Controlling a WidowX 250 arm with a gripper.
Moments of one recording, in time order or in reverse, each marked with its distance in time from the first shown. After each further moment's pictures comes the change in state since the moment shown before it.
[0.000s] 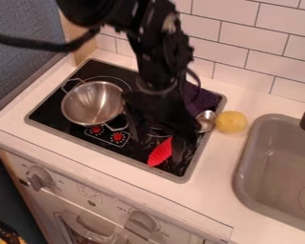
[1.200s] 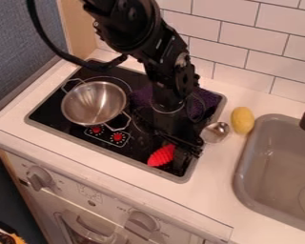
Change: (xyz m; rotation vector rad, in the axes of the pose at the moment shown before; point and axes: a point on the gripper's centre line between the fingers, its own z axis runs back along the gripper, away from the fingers) arm 0.011 0.008 -0.055 0.004 0.042 -0.038
